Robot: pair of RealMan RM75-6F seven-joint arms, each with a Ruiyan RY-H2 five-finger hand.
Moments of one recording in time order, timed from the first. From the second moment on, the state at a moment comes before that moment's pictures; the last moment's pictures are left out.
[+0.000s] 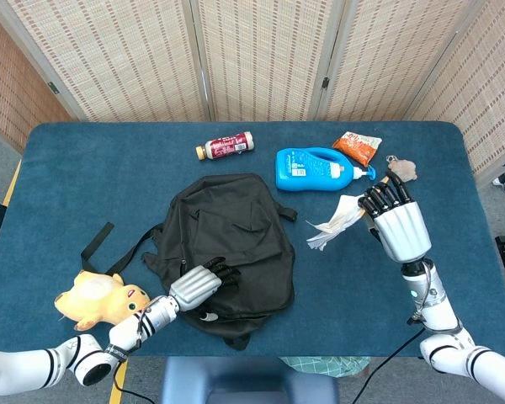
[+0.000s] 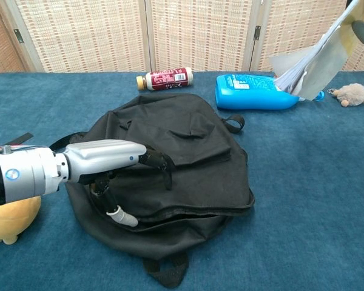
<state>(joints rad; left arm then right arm) -0.78 -1.57 -0.05 -1.46 1.50 0.80 -0.04 0.52 -1.52 0.18 -1.06 -1.65 1.63 -0.16</state>
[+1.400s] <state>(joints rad) -0.77 -1.64 -0.28 -1.29 1.15 0.82 -0.23 0.48 -1.45 0.10 -1.42 -1.84 1.75 0.07</state>
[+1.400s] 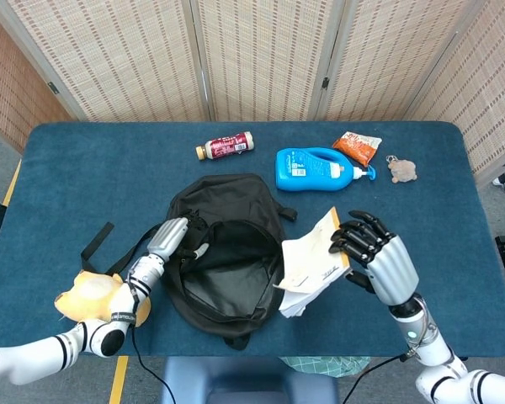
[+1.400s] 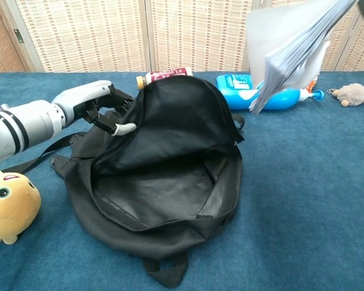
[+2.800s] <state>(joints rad) -0.86 -1.55 -0.38 -1.28 0.82 0.61 -0.23 0.75 -2.04 0.10 -0.82 -1.87 1.55 0.33</state>
